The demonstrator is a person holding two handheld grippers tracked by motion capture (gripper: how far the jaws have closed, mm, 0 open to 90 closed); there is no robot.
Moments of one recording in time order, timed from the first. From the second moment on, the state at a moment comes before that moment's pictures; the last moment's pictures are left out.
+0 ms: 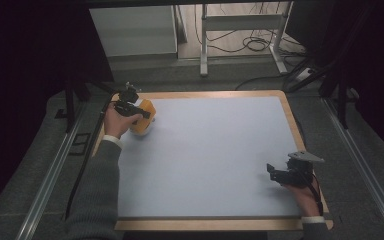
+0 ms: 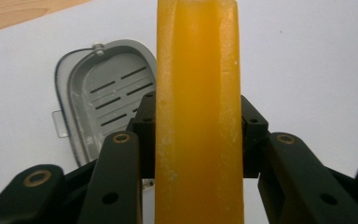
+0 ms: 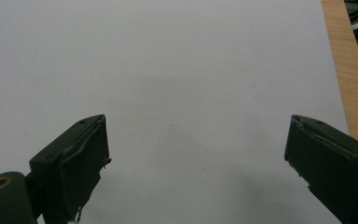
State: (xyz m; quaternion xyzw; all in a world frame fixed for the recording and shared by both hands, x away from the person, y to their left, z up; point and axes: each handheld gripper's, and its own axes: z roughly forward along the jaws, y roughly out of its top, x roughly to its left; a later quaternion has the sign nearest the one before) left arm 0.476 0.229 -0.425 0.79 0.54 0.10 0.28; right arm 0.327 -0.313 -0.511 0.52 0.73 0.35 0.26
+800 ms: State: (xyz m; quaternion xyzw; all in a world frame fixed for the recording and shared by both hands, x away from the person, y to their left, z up) left arm 0.508 0.251 -0.438 0.76 0.58 0.09 0.27; right arm 0.328 -0.316 -0.514 0.52 0.73 0.35 0.26
